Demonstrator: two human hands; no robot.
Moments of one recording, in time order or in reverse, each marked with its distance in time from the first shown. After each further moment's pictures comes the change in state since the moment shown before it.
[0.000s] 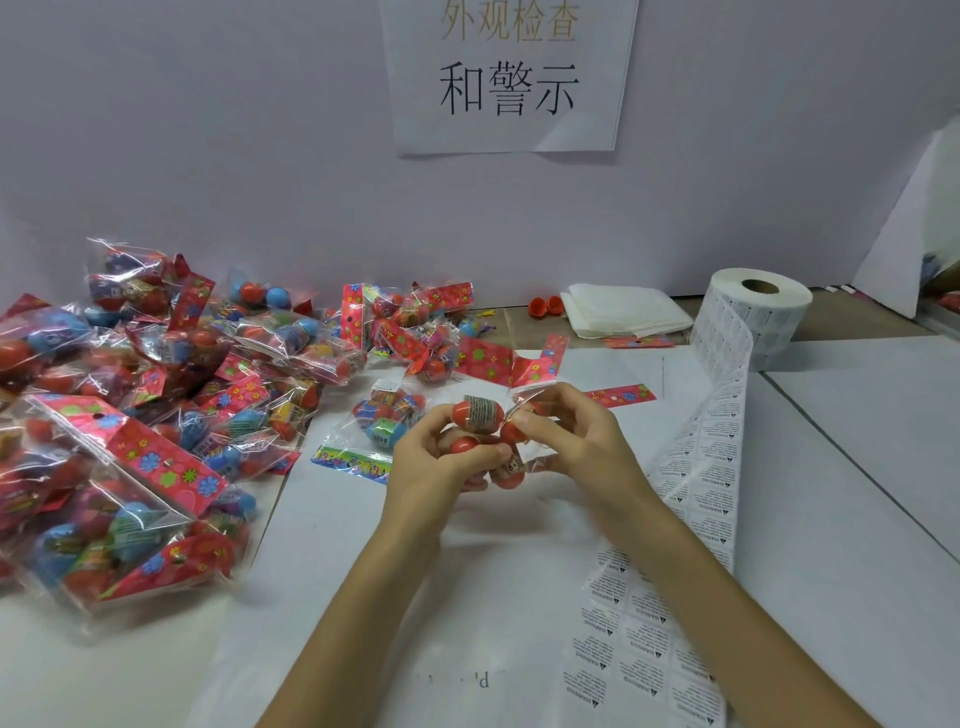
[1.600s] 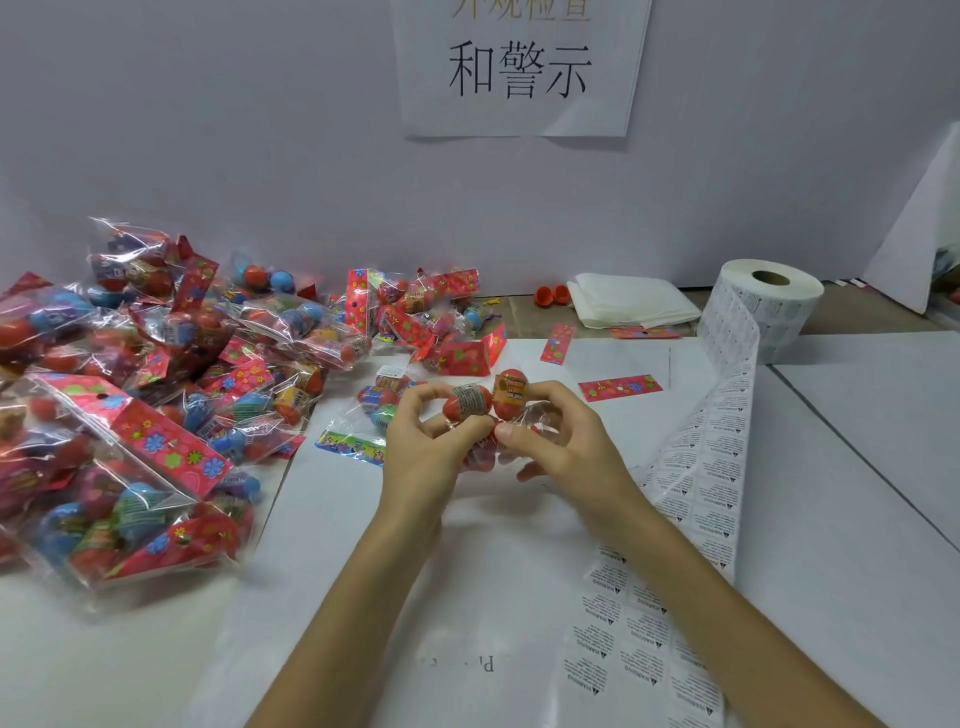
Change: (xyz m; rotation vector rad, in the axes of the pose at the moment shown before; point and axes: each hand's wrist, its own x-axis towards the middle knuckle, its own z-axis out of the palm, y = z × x) left_hand 0.003 -0.002 -0.001 -0.131 0.090 0.079; right_hand -0.002 0.015 0.012 -0.055 -0.057 -0.022
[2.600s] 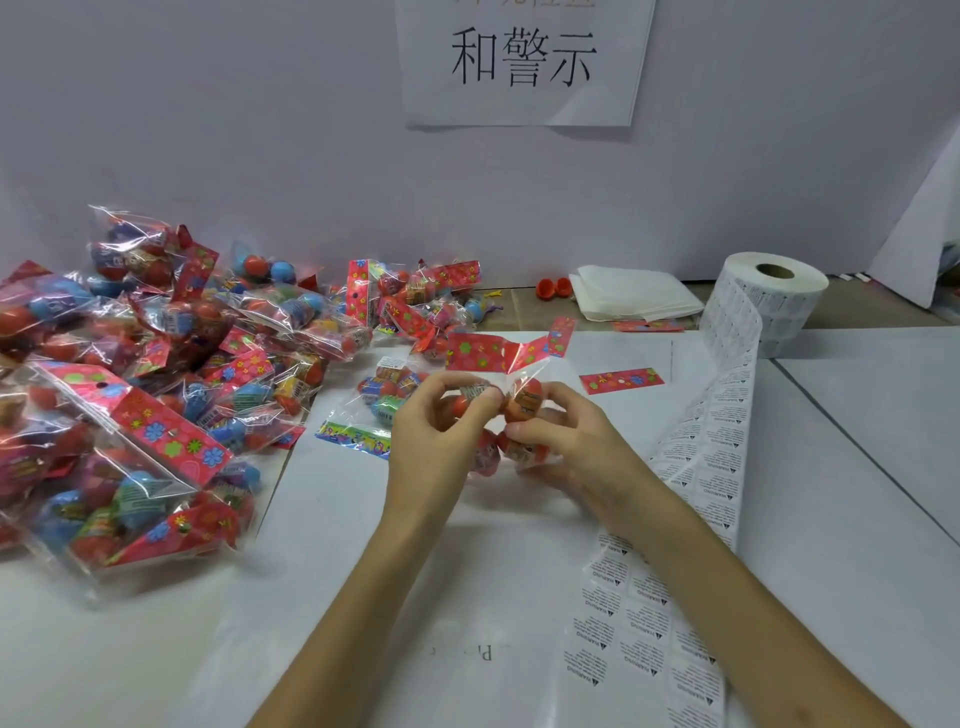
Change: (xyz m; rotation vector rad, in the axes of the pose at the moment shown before) left_hand -0.007 0.003 0.005 0.195 -0.016 0.196; right_hand 0.002 -0.003 -0.008 0.145 -0.055 0.239
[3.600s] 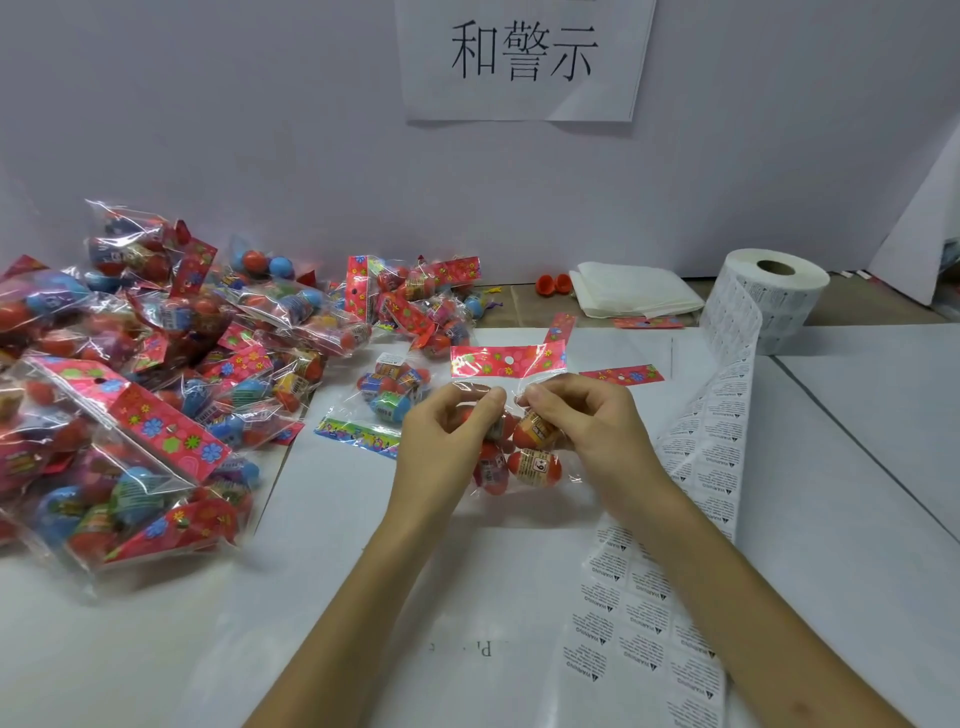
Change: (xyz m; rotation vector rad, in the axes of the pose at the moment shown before) left_hand 0.000 -0.005 0.003 0.097 -0.024 -0.147; right_hand -0.004 -0.009 -0.002 -0.166 0.196 -0.233
